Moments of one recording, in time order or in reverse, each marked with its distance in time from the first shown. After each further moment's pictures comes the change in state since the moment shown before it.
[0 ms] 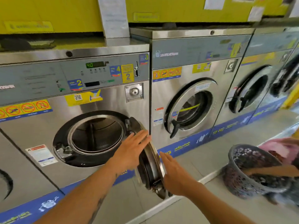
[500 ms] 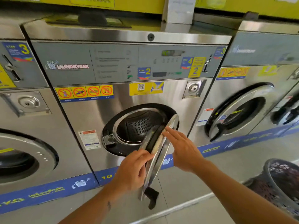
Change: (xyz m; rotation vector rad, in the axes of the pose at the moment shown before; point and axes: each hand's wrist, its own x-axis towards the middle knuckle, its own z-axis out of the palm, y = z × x) left_hand -0.174 -0.151 0.046 -0.551 0.396 -0.181; right_hand 0.135 -0.171 0.075 -0.409 0.099 -0.296
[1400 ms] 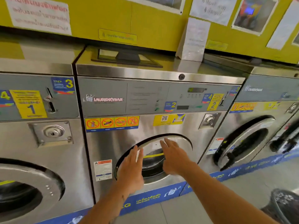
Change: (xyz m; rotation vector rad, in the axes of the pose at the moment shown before) left_hand 0.060 -0.107 -0.060 0.261 -0.192 -0.399; right_hand 0.129 -0.097 -0.006 -0.207 -0.166 0.181
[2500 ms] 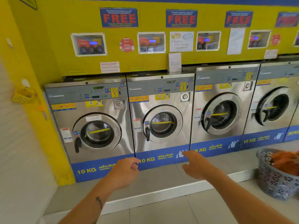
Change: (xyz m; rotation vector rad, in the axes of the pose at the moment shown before) left_hand -0.707 0.189 -0.133 -0.260 -0.008 -0.193; right_hand -0.708 -0.032 0.065 0.441 0.065 0.013
